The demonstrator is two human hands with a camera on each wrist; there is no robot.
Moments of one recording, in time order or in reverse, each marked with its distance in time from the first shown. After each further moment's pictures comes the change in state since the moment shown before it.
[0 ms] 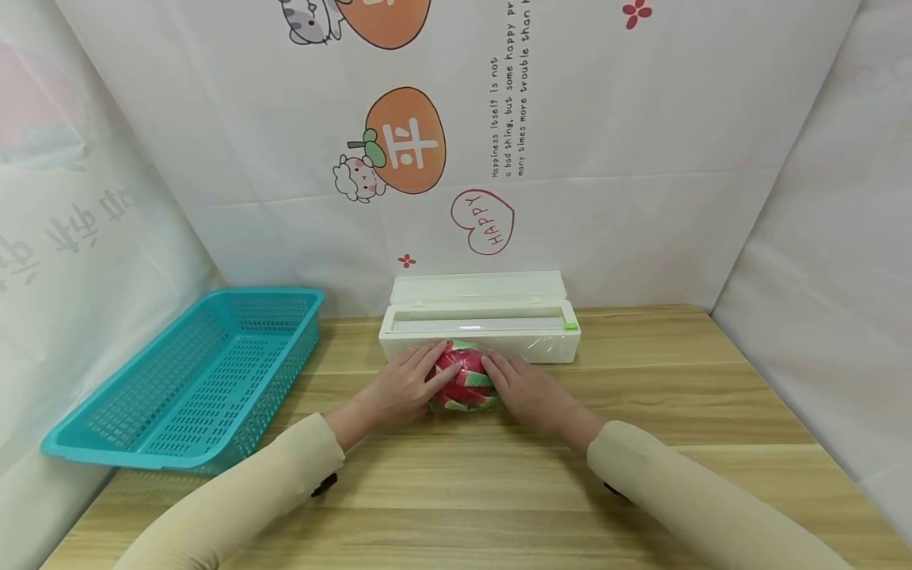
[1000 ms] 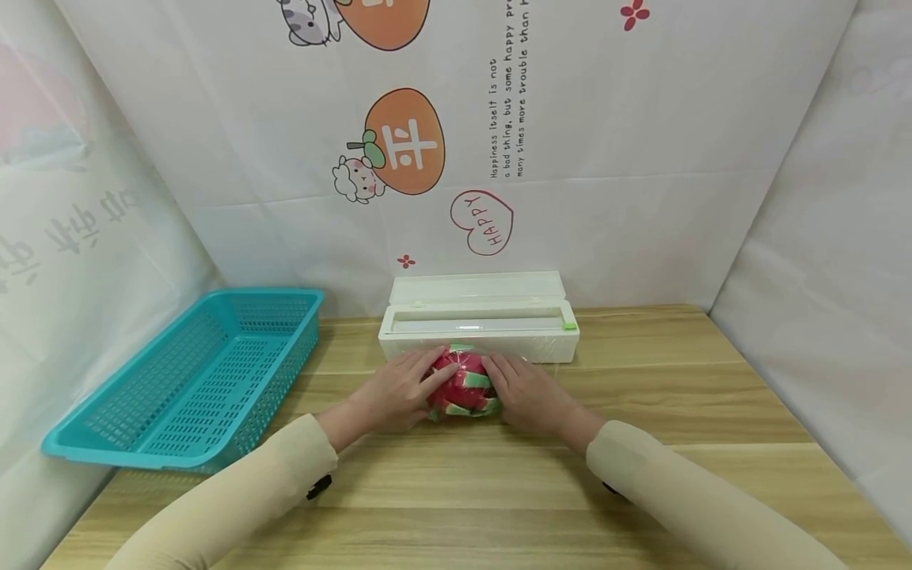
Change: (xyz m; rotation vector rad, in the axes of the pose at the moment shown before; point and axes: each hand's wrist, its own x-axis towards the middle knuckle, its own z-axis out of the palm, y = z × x) left_hand -0.004 -0.002 -0.012 -0.199 -0.036 -0.014; right_hand 0.001 0.002 0.002 -0.024 0.173 -0.058
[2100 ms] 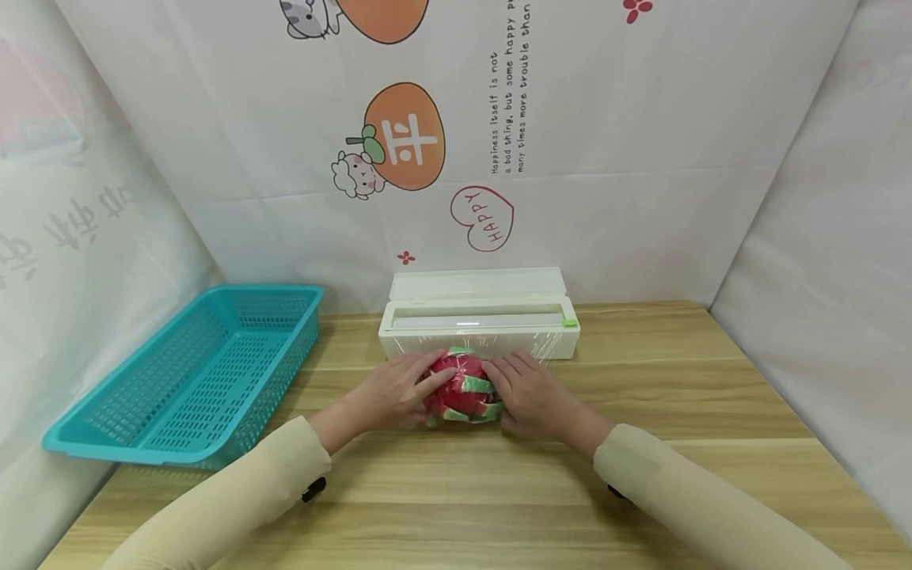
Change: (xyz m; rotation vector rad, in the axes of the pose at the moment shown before) left_hand -0.006 0.000 -0.001 0.022 0.094 0.072; right_hand -0.001 -0.002 -0.007 0.053 0.148 -0.041
